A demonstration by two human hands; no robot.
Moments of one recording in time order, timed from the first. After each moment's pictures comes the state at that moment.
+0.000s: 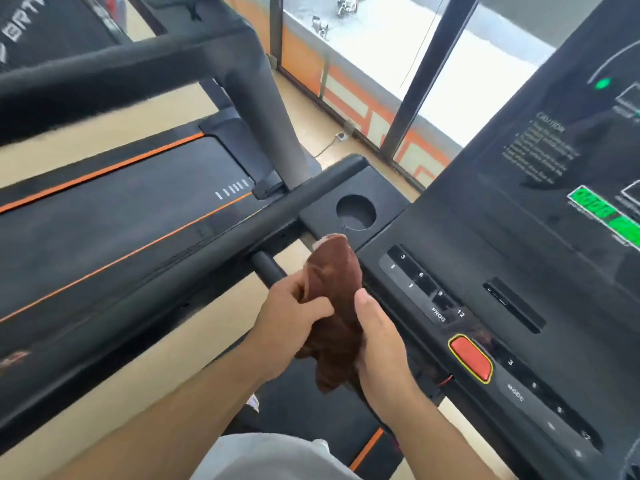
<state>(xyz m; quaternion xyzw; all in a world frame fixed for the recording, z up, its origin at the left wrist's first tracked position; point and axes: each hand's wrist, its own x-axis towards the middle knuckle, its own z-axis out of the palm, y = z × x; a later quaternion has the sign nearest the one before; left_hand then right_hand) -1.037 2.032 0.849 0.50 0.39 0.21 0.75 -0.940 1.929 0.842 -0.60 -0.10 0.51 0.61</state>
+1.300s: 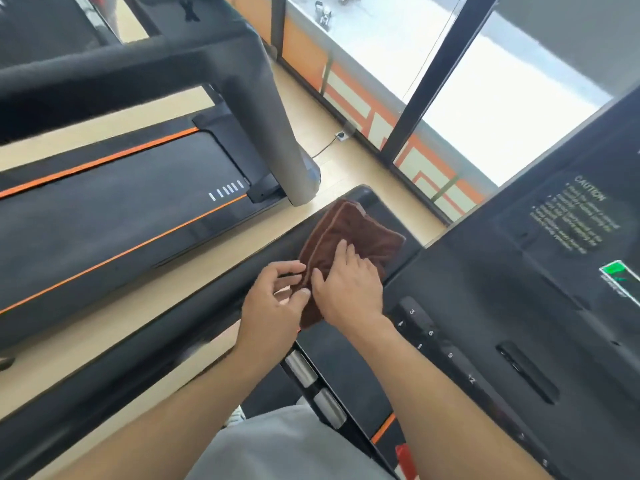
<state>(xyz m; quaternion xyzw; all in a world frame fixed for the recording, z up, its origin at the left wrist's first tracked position) -1.004 2.116 0.839 0.55 0.49 0.29 0.61 -0.869 2.094 0.817 -0.88 -0.45 0.17 -0.03</state>
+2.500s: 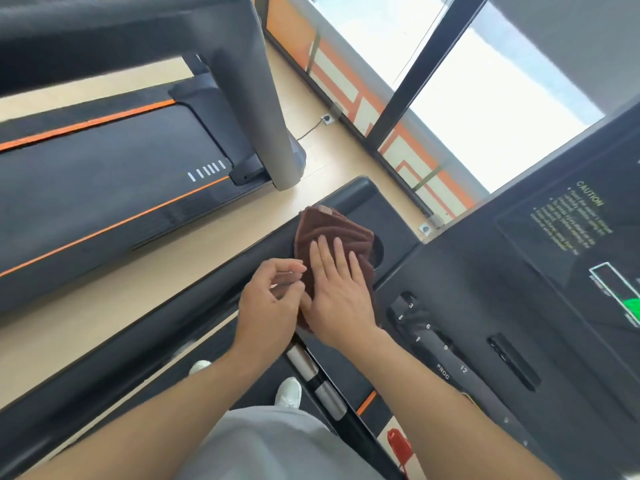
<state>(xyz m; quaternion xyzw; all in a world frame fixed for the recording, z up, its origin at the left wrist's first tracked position) -1.014 2.128 0.821 0.54 0.49 0.29 0.62 -0.883 2.082 0.803 -0.80 -0.57 0.16 -0.09</state>
